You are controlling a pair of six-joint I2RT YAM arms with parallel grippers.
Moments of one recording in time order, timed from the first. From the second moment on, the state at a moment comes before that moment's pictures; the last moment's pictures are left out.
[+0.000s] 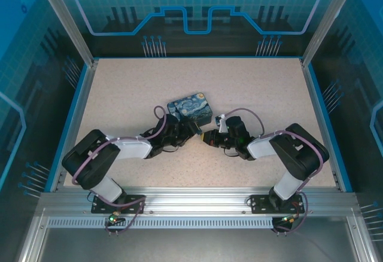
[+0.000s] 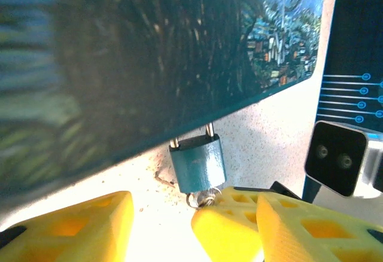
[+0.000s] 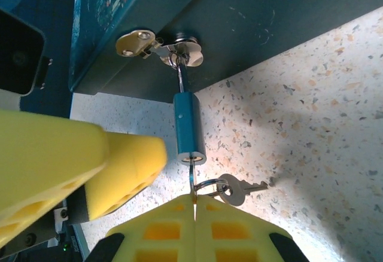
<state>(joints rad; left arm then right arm) -0.64 1.57 0.58 0.38 0.19 -1.25 0.58 1.67 0.49 0.60 -0.46 0.87</state>
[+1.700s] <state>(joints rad) -0.32 1.12 0.70 -0.07 0.14 -0.93 0.54 1.61 0.51 0.43 -0.44 0.76</state>
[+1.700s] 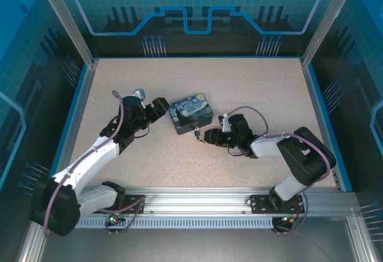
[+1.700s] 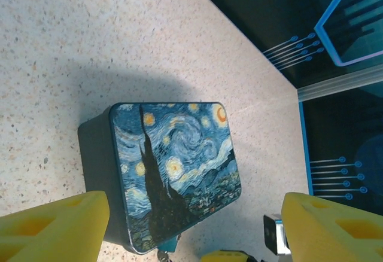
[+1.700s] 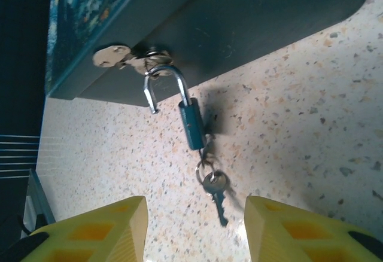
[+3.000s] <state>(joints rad) -0.37 1.62 0.92 0.15 0.47 -0.95 0.55 1.85 0.62 0.63 -0.49 0.93</state>
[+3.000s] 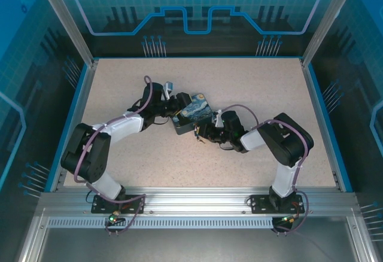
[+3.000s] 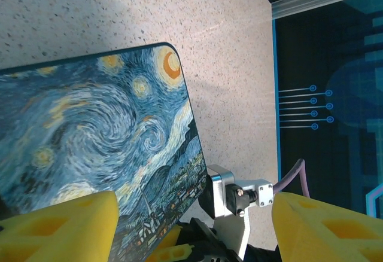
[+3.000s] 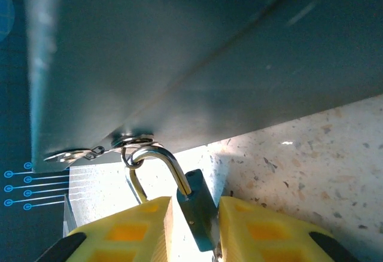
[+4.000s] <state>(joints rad) -0.40 1.67 0.88 0.24 0.47 -0.97 0.55 1.78 0.57 0.64 -0.44 0.96</state>
